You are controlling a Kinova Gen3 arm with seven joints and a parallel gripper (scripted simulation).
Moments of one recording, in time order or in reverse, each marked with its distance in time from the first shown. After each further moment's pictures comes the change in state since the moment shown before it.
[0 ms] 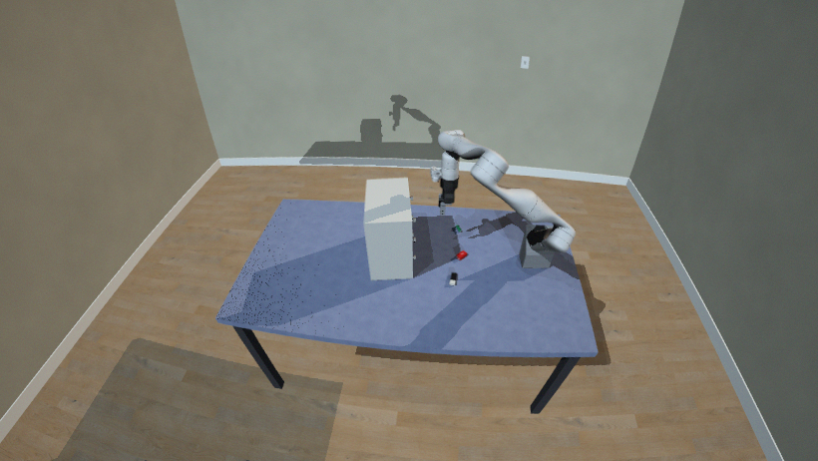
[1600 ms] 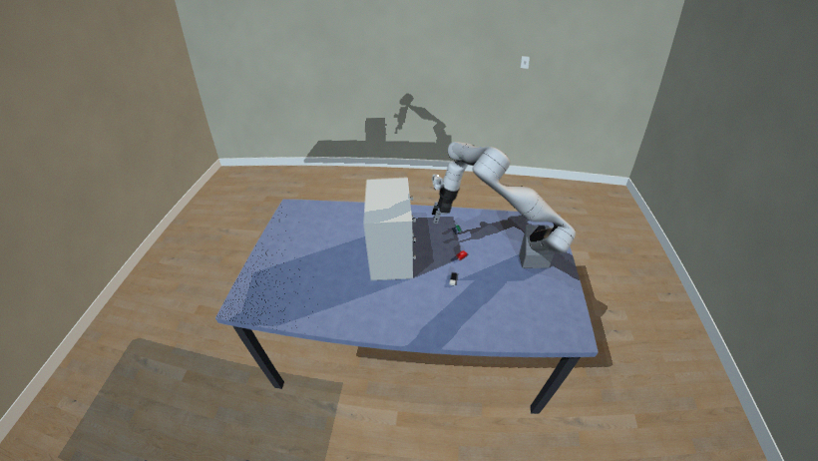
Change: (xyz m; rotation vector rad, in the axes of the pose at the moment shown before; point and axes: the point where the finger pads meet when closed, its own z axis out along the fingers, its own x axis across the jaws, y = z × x) arm -0.004 -0.026 0.041 0.203 -0.005 -0.016
